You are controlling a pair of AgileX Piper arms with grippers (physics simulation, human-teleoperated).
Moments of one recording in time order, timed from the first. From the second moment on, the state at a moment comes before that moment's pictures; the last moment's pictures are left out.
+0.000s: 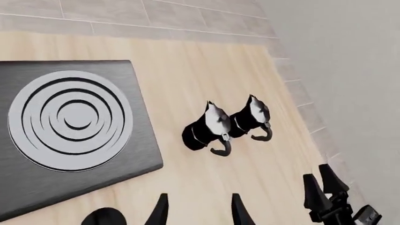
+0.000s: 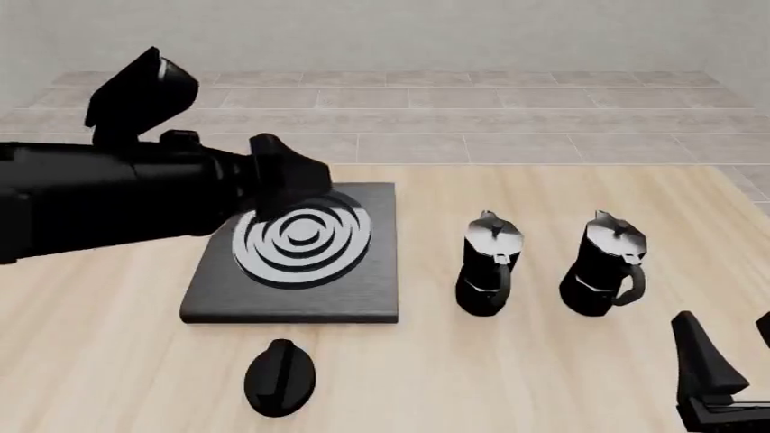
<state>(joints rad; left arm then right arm) -0.72 1.05 -1.03 0.56 -0.59 0.00 0.02 0.00 -0.01 0.00</state>
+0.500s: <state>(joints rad) -0.76 1.19 -1.13 0.50 -0.65 0.00 0.01 0.00 -0.01 0.00</state>
